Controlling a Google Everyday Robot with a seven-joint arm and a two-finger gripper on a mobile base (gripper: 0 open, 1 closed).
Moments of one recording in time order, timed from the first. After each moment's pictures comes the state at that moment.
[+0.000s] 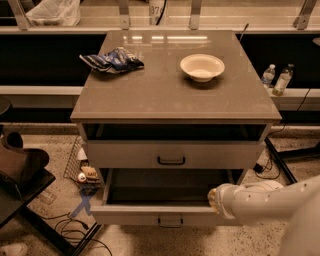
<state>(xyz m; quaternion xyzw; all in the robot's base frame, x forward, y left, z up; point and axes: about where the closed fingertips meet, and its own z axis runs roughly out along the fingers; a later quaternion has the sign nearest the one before) 0.464 -0.198 0.526 -0.73 0.64 -0.12 0.21</state>
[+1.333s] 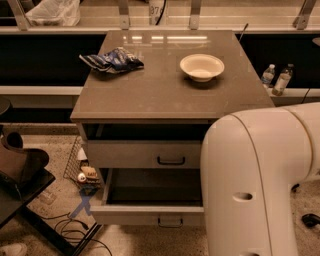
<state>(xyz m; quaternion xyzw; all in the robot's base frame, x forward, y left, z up) 0.564 -0.243 0.417 -0.71 0.67 -0.13 0.16</state>
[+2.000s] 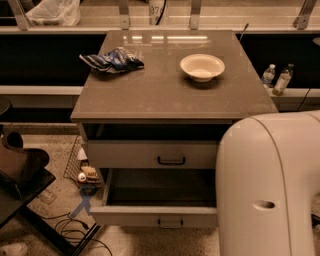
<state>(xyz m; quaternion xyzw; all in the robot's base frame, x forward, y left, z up) 0.509 -0.261 0.400 -0.70 0.70 -0.09 0.12</state>
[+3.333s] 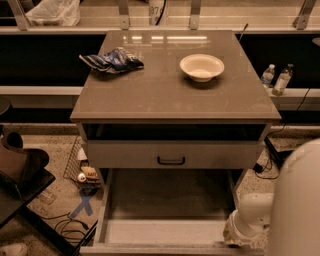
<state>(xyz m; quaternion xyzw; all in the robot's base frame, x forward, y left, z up) 0.391 -0.256 0.397 -0.67 0.74 0.03 0.06</state>
